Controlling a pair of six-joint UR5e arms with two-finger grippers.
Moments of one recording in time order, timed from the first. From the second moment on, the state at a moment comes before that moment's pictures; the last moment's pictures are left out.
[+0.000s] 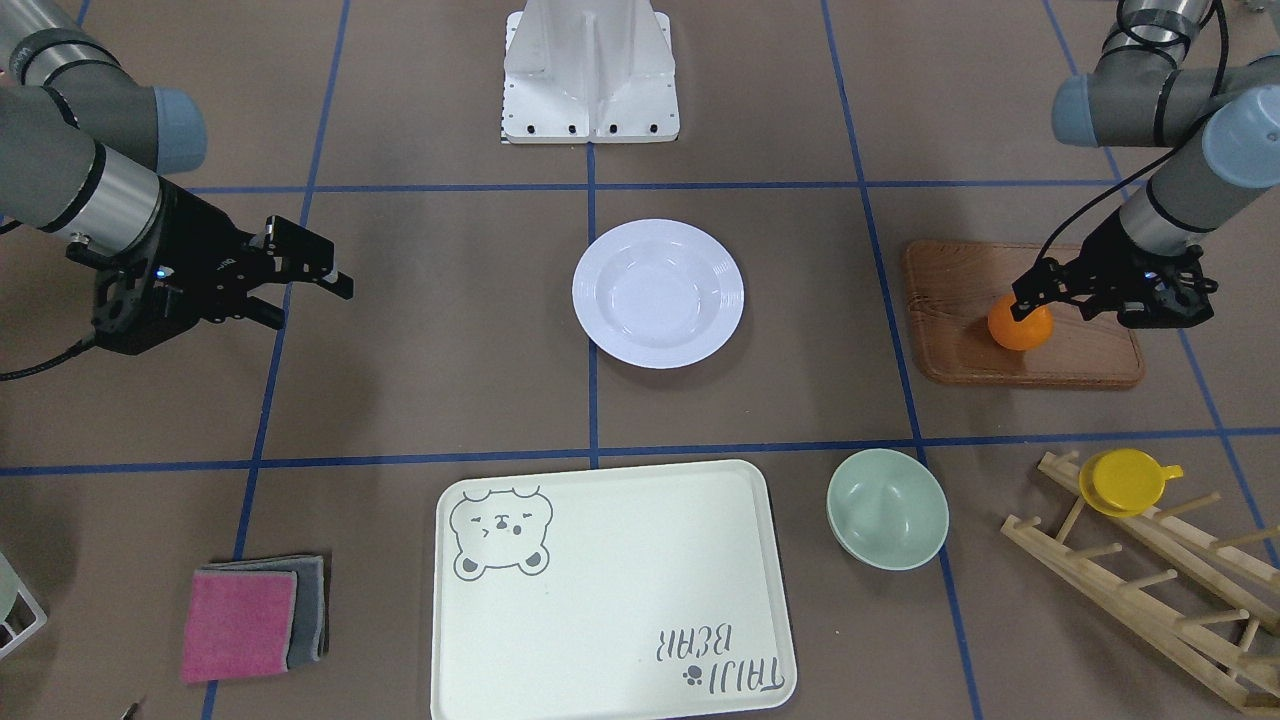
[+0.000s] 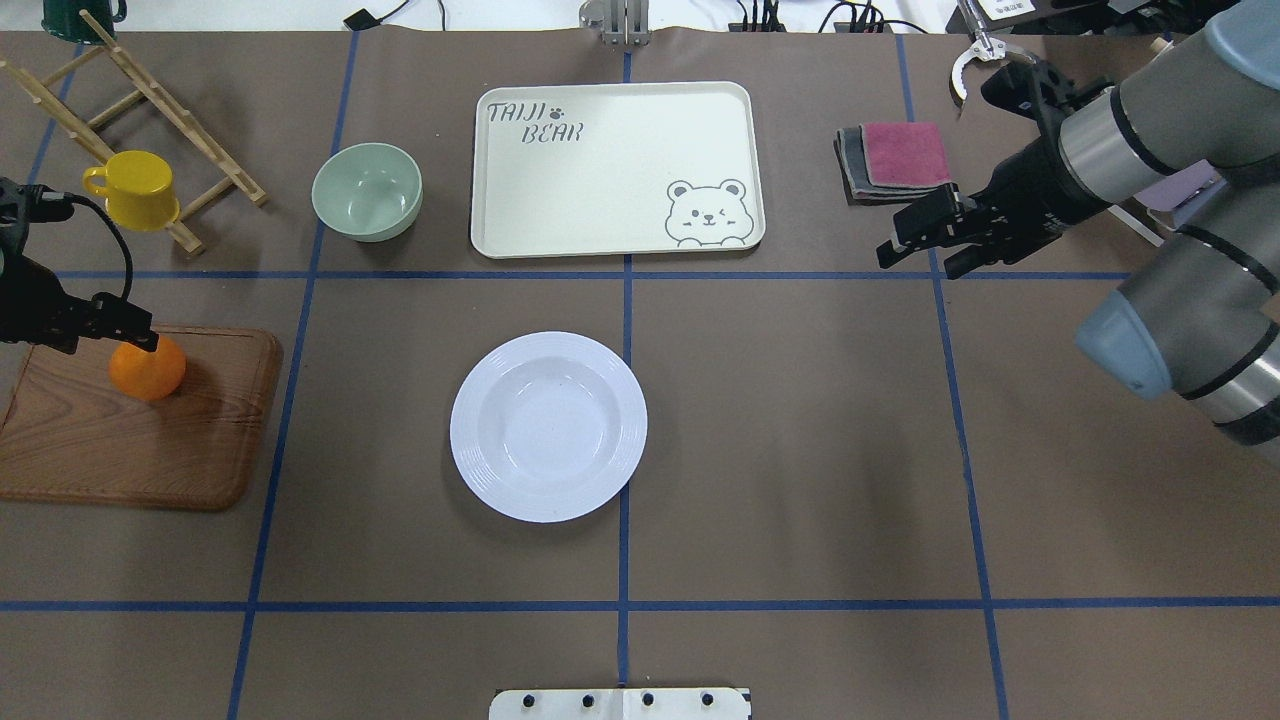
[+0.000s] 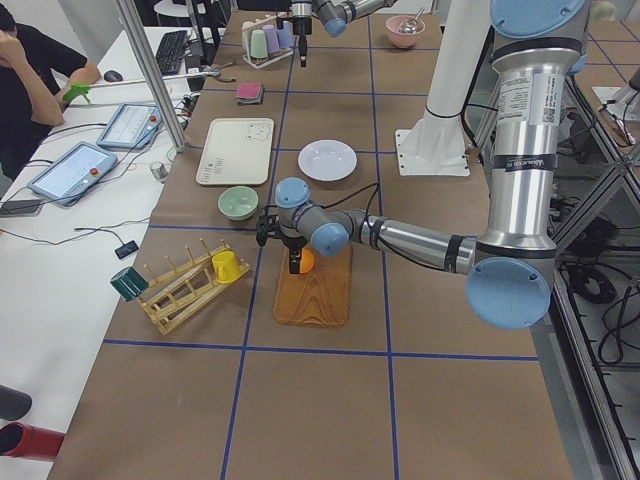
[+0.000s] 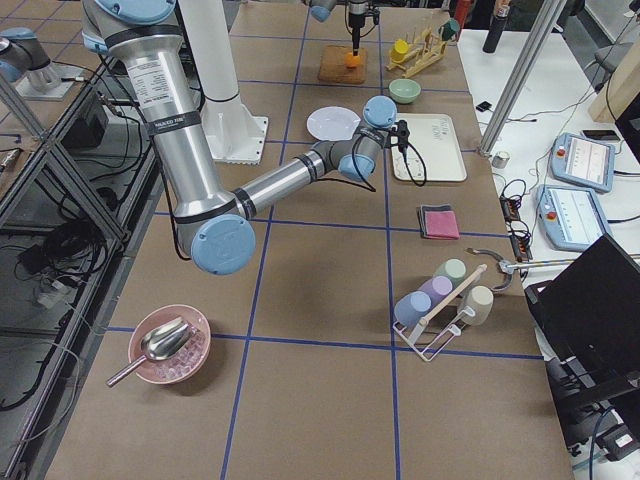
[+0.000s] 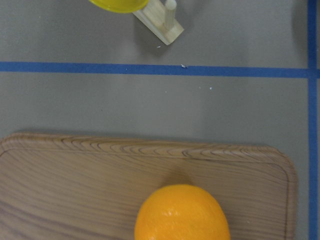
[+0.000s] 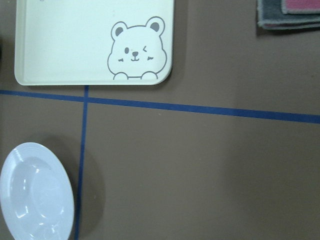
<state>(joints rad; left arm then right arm) -1.00 -1.58 -1.69 -2.04 -2.22 -0.82 0.95 -1.23 1.69 -0.87 2.48 1.16</state>
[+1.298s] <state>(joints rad) -0.93 -1.63 -1.57 -2.19 -2.22 -0.97 0.83 -1.15 1.64 -0.71 2.41 1.36</state>
